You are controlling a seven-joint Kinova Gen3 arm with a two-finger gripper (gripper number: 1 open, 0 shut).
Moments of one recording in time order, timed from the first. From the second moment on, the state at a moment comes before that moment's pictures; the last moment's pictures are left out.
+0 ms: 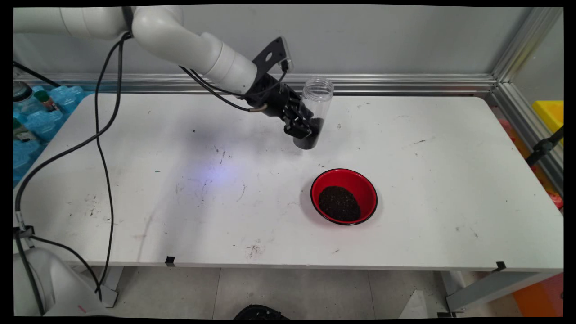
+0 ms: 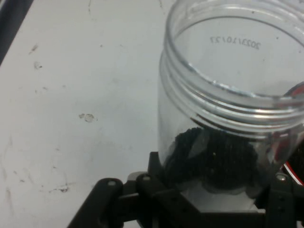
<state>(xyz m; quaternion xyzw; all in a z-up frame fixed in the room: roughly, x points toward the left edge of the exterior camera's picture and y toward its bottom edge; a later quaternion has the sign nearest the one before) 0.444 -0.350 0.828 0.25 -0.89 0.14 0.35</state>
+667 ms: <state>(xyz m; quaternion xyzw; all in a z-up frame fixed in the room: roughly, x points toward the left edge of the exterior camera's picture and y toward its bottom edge) 0.421 -0.360 0.798 0.24 -0.89 0.13 0.36</state>
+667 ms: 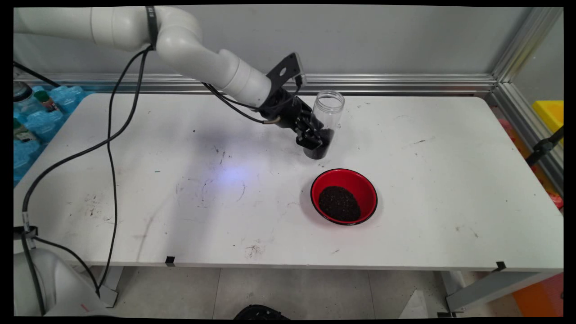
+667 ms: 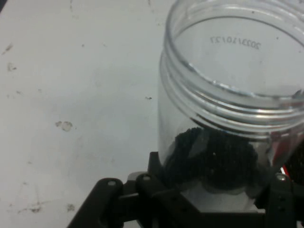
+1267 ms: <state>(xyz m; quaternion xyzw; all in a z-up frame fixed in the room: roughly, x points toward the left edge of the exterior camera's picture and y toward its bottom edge) 0.402 -0.368 0.774 0.25 -0.89 0.12 0.36</state>
